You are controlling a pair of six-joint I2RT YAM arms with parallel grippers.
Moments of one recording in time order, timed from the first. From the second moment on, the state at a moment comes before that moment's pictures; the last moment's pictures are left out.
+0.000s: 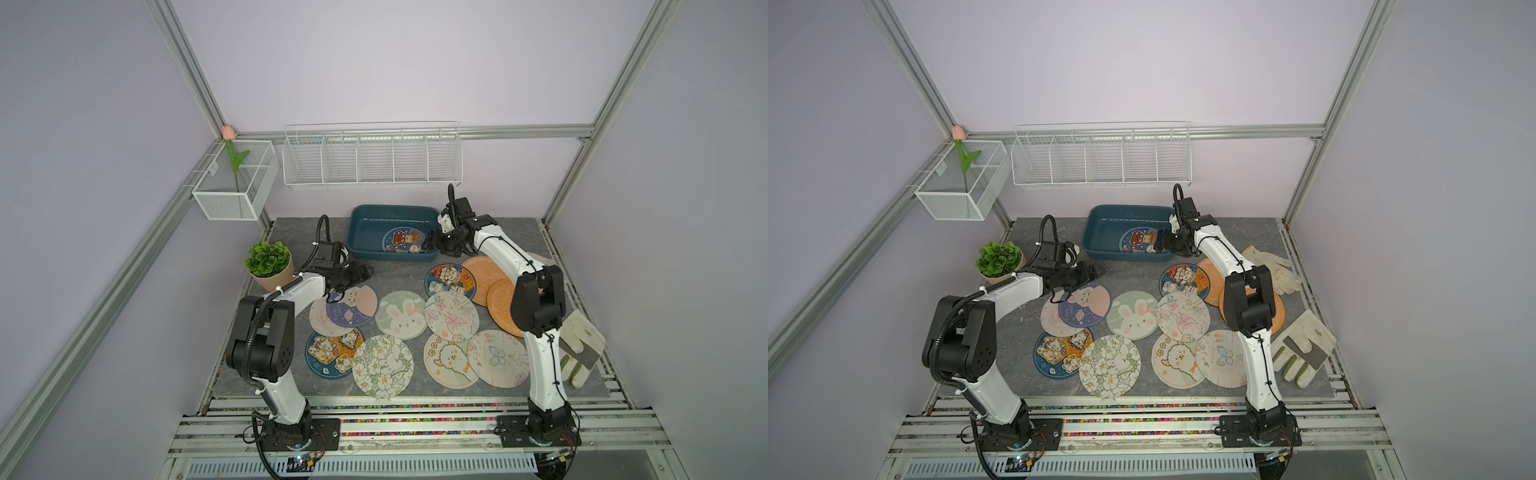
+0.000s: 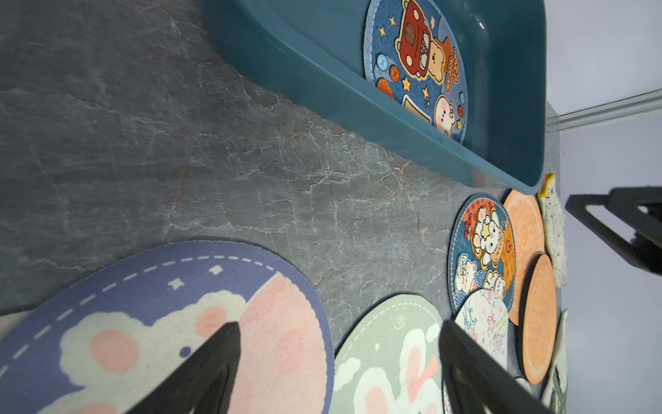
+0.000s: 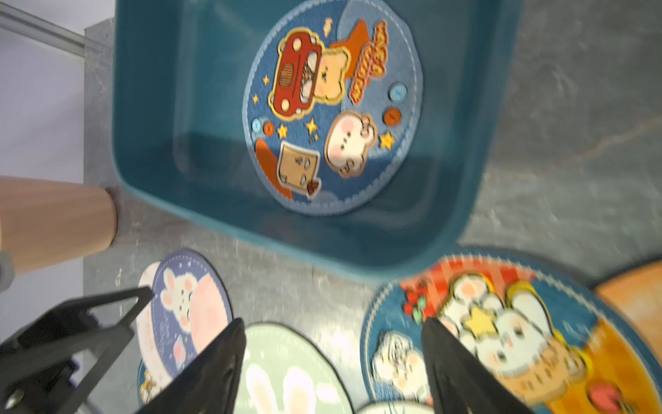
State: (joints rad) left arm -0.25 1.75 1.10 -0.19 0.38 -0.55; right arm 0.36 2.19 1.99 -0.81 -0.30 0.43
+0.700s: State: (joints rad) left arm -0.28 1.75 1.10 -0.18 0.38 -0.55; right arm 0.15 1.95 1.46 -0.76 -0.31 0.33
